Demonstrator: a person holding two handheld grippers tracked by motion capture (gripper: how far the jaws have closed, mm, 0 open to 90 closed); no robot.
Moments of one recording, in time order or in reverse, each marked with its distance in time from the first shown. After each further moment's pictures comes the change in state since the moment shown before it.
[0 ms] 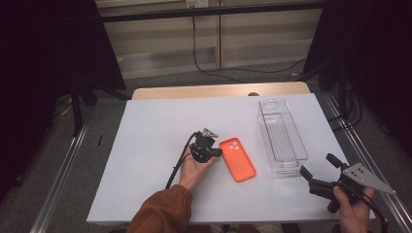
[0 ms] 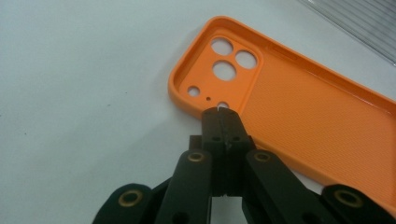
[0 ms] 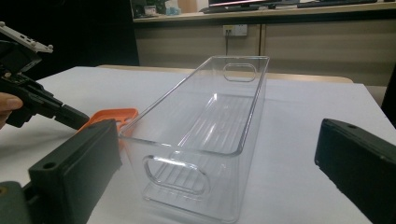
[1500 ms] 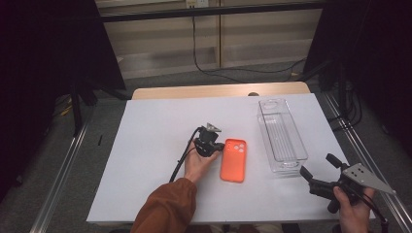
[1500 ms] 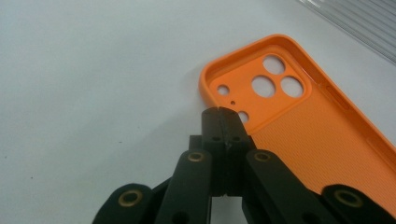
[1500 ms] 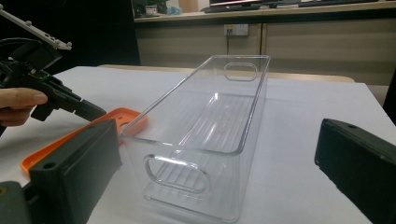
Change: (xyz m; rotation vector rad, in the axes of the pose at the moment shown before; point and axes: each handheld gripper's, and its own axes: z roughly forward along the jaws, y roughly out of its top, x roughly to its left) left arm 0.007 0.016 0.017 -0.003 0.025 0.005; right arm 0.000 0.000 0.000 0.002 0.004 0.002
